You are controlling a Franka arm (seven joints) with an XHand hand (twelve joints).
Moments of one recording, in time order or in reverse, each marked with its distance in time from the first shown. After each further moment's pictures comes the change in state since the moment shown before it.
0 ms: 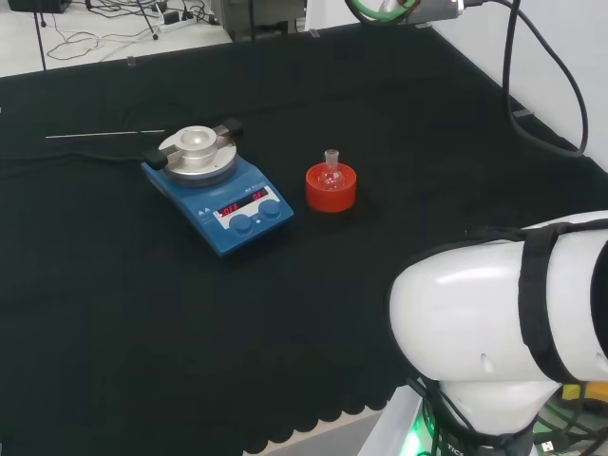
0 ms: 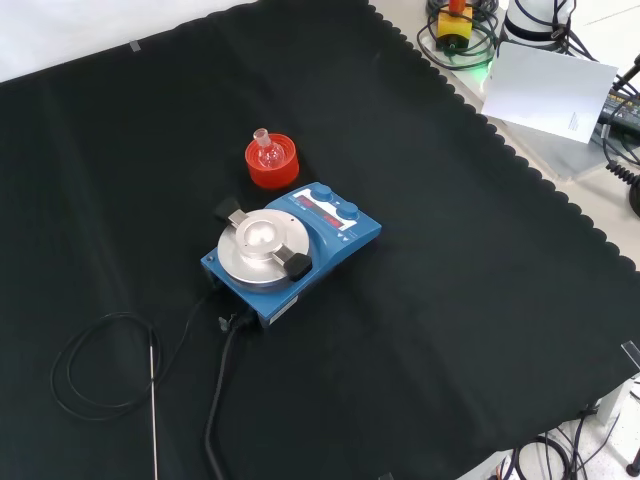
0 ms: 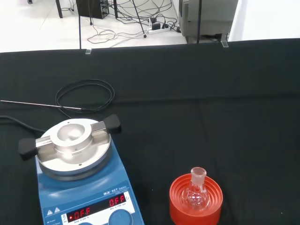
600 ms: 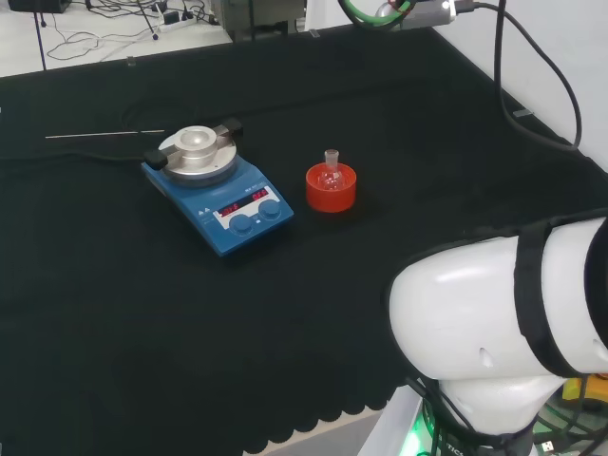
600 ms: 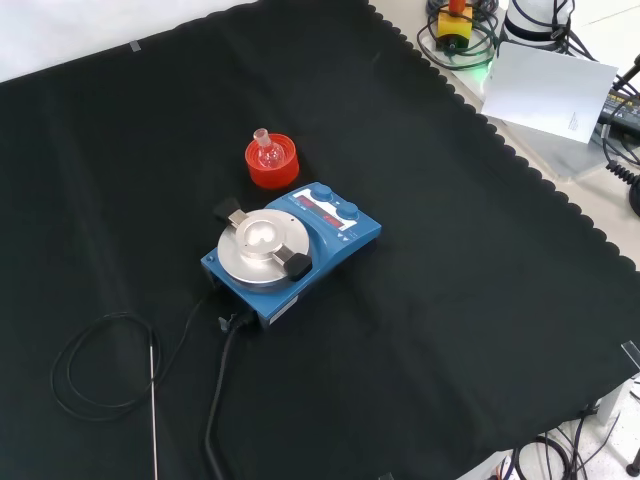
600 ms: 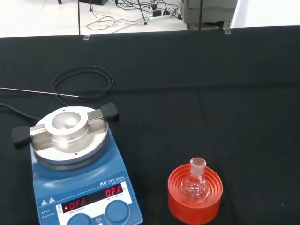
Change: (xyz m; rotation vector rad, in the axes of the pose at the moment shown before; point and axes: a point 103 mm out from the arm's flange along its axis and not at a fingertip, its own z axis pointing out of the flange) arm -0.002 0.015 0.016 0.038 -0.007 -0.006
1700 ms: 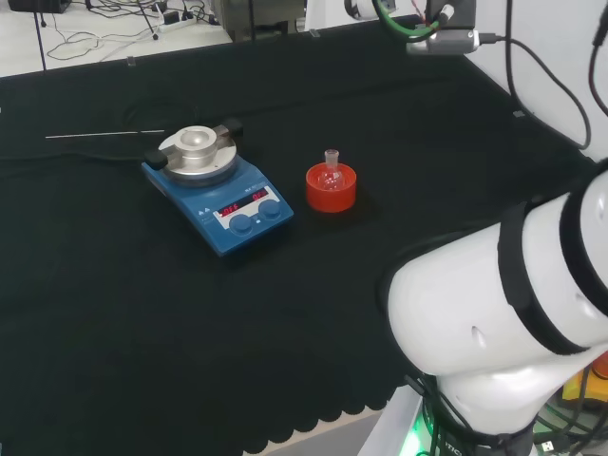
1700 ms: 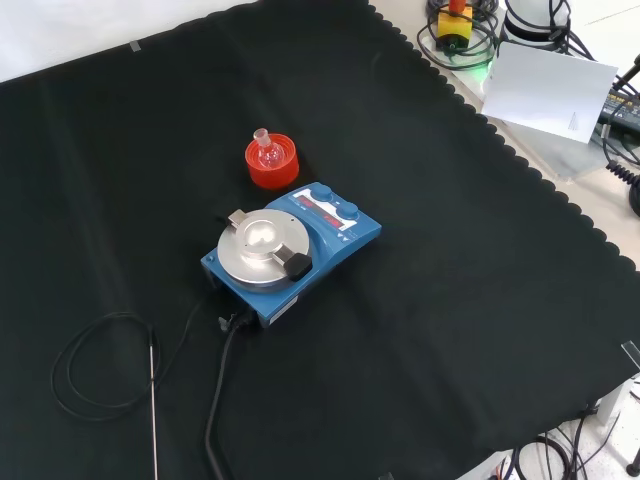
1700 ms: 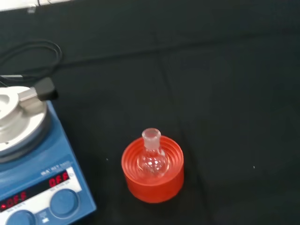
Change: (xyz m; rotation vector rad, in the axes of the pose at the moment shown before) arm -0.071 0.051 0.071 0.118 0.065 0.120
